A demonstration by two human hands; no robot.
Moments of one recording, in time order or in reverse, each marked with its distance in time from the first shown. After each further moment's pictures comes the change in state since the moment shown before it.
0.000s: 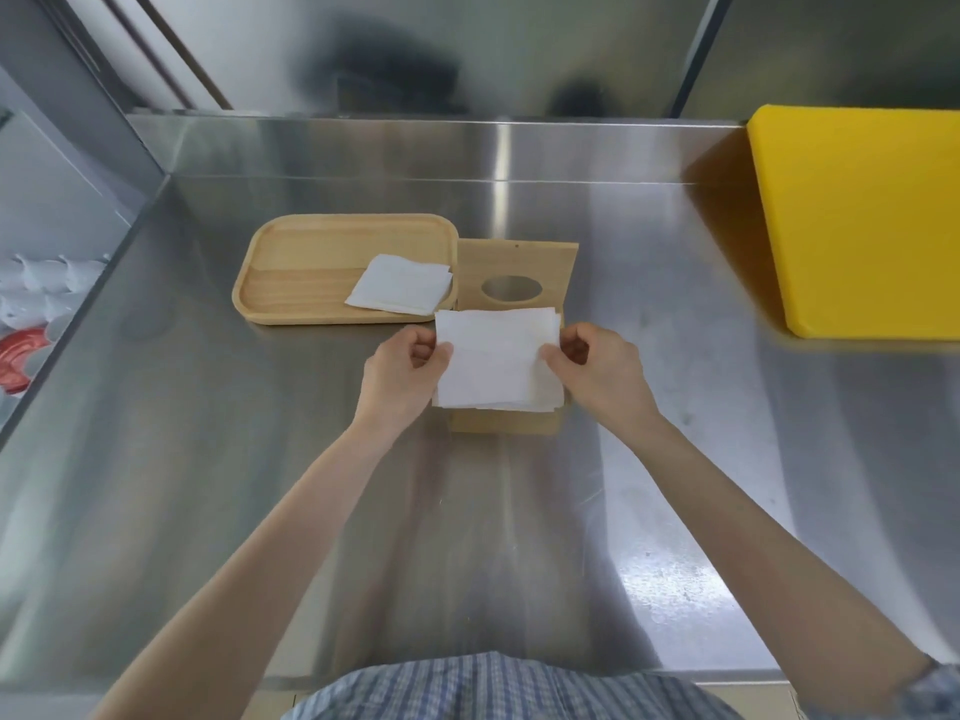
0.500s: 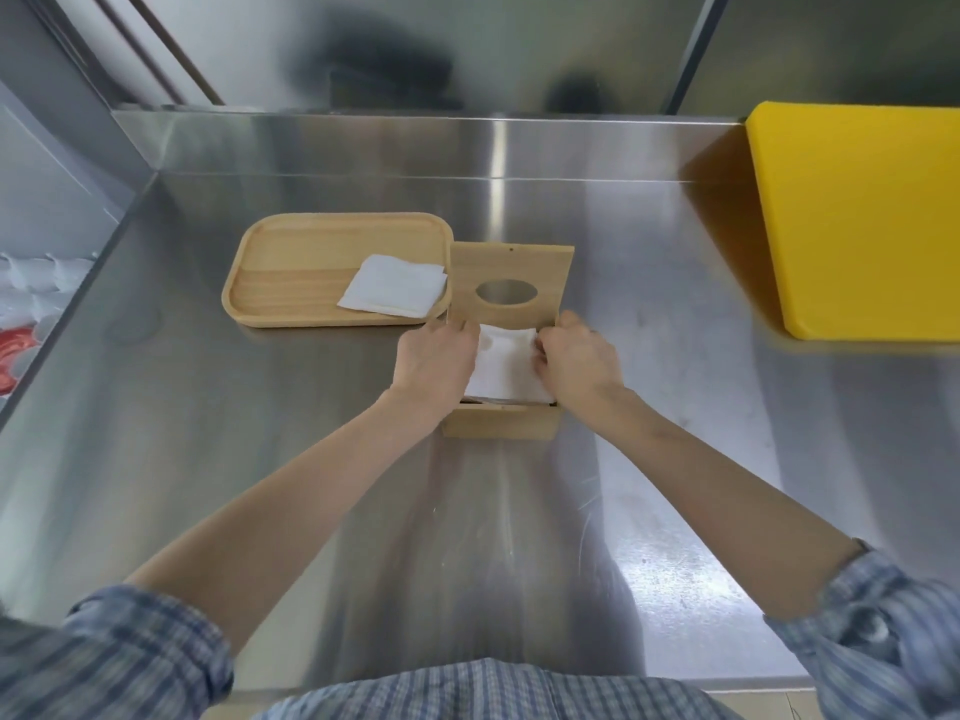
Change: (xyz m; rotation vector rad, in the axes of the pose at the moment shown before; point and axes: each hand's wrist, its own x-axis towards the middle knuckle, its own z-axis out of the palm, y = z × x) left_hand 0.037 0.009 0.037 1.147 -0.060 0.428; right_hand 0.033 -0.001 0.019 -0.715 -0.120 -0.105
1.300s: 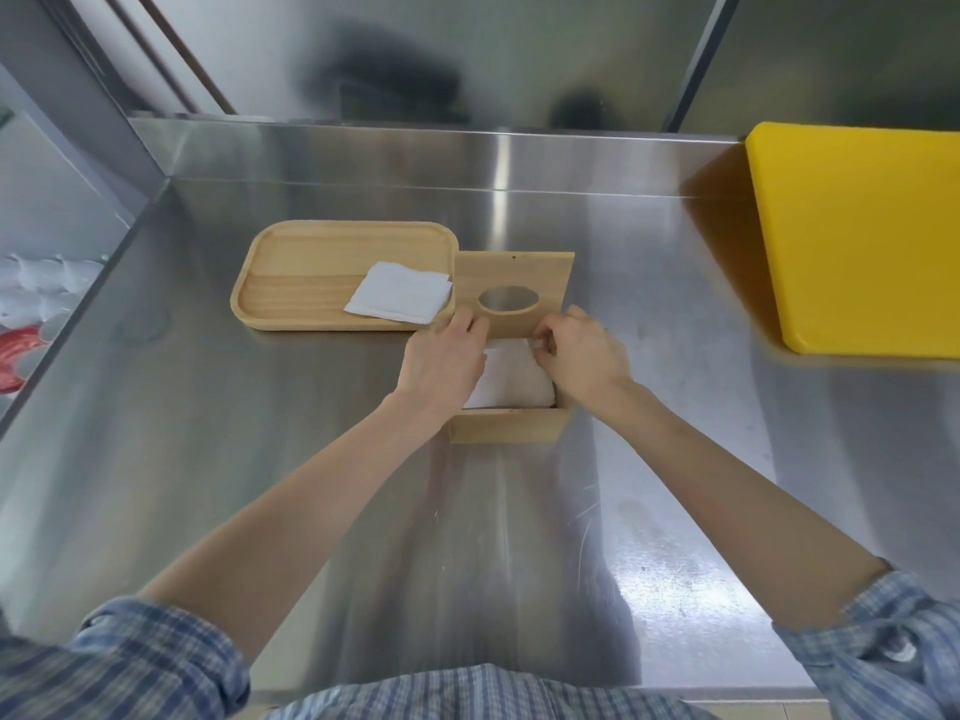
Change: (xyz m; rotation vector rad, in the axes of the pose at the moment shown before) left_hand -0.006 0.000 -0.011 -0.070 0.068 0.046; right_hand 0.000 0.000 -0.016 0.171 0.043 -0.006
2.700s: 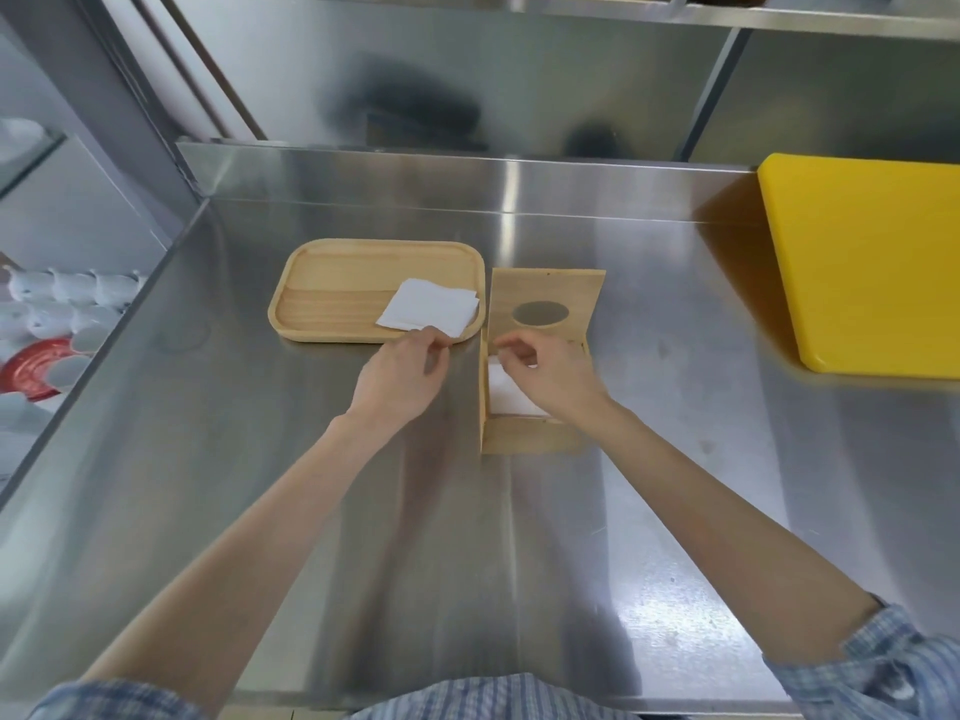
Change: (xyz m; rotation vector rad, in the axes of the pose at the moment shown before) left_hand -0.031 -0.064 -0.007 -0.555 0.070 -0.237; right_hand -0.017 -0.051 0.008 0.453 -0.061 -0.069
